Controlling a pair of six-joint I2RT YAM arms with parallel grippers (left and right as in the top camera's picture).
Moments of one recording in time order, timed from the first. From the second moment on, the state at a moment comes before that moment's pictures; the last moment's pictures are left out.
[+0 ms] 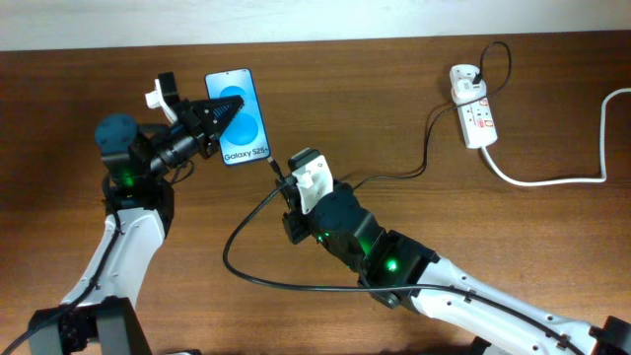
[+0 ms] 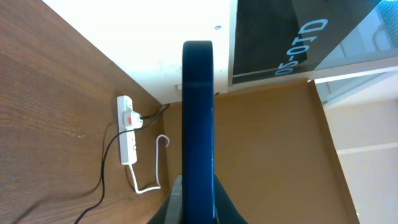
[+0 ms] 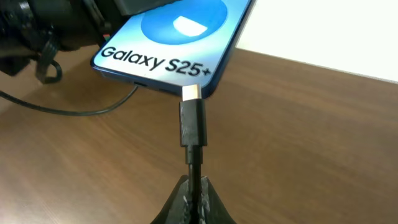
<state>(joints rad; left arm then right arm) 0.09 1.52 0.87 0.63 0.99 -1.34 0.91 1.36 0.89 0.11 0.19 0.28</state>
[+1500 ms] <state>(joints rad) 0.04 1.52 0.87 0.63 0.93 -1.30 0.95 1.42 0.89 0.21 0.14 0.57</state>
